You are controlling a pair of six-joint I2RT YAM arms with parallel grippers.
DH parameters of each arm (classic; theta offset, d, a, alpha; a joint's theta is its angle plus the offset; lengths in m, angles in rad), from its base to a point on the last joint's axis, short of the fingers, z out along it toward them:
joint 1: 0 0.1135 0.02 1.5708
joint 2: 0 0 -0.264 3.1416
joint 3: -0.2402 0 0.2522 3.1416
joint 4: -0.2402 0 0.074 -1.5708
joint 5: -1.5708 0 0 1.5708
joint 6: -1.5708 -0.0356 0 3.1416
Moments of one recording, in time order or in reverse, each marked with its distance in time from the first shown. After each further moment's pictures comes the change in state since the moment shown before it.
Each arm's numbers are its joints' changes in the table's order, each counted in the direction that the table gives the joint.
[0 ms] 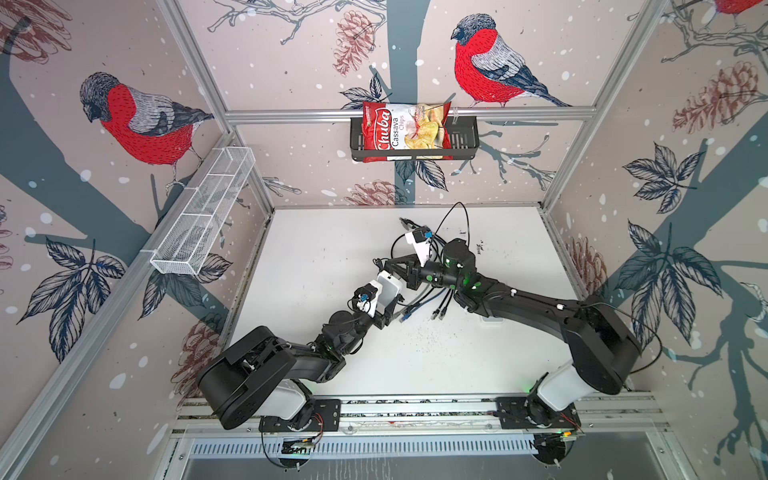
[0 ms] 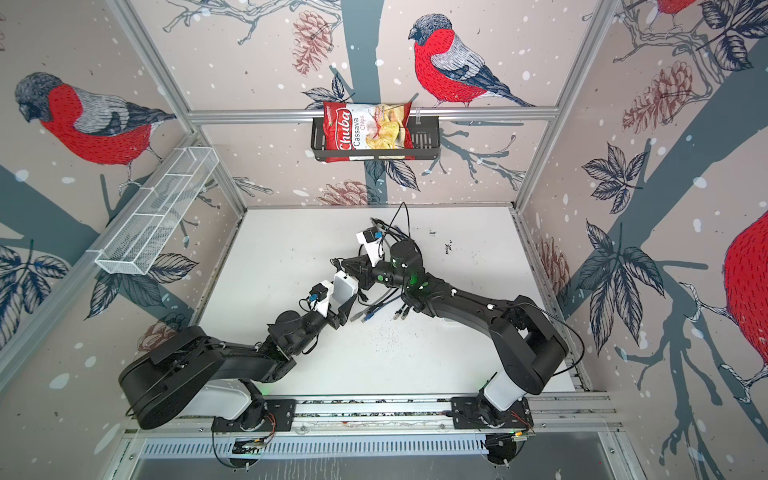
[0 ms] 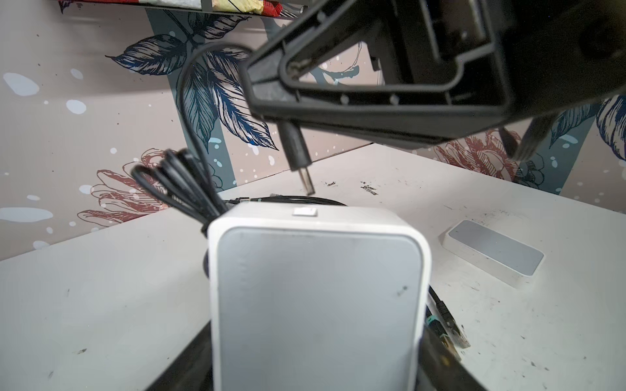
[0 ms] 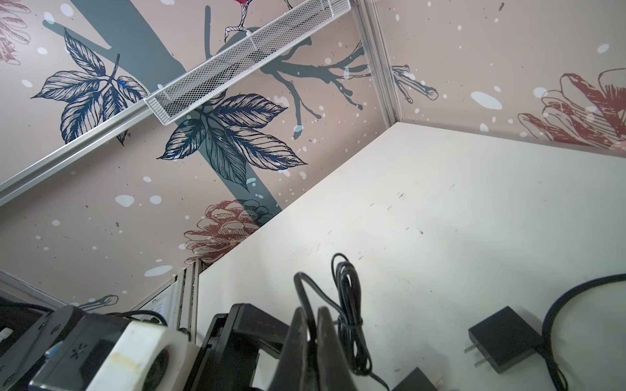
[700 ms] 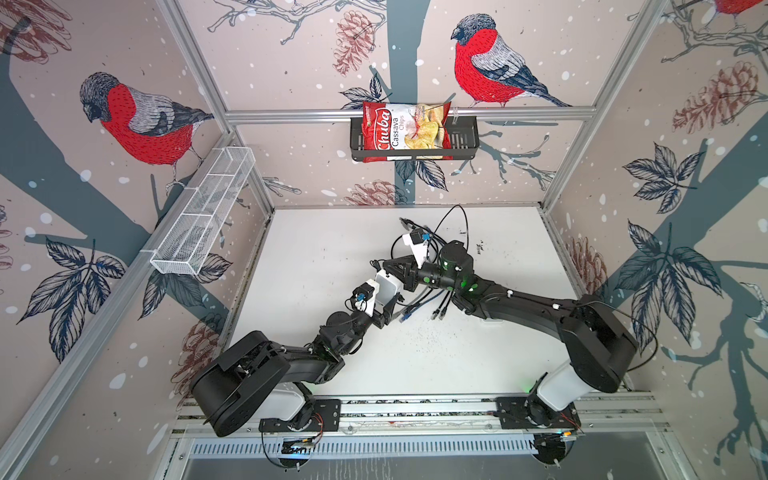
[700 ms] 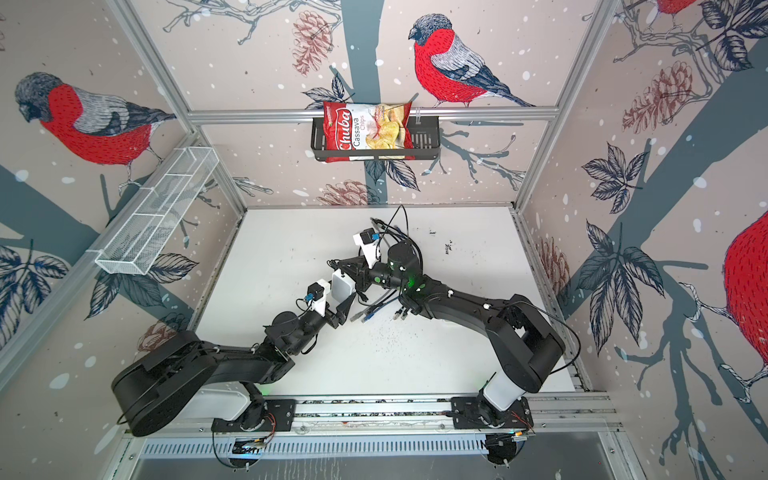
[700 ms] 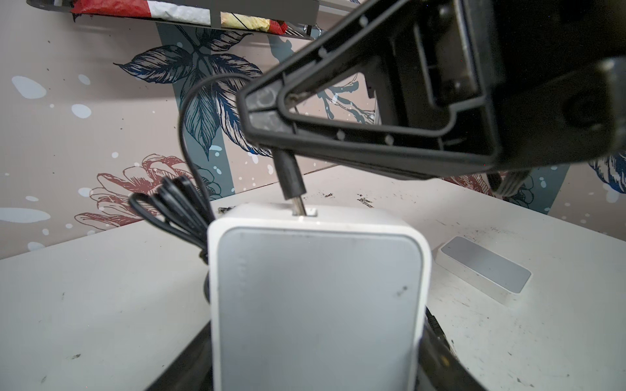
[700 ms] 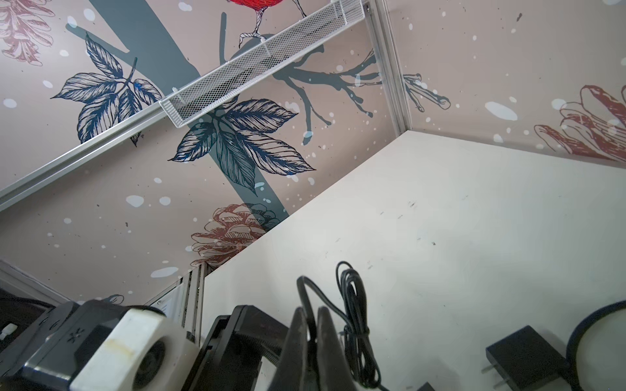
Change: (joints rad) left arm -0.001 0.046 0.004 -0.007 -0.001 0.043; right arm 0.023 -0.013 0.006 0.073 -0.002 -0.002
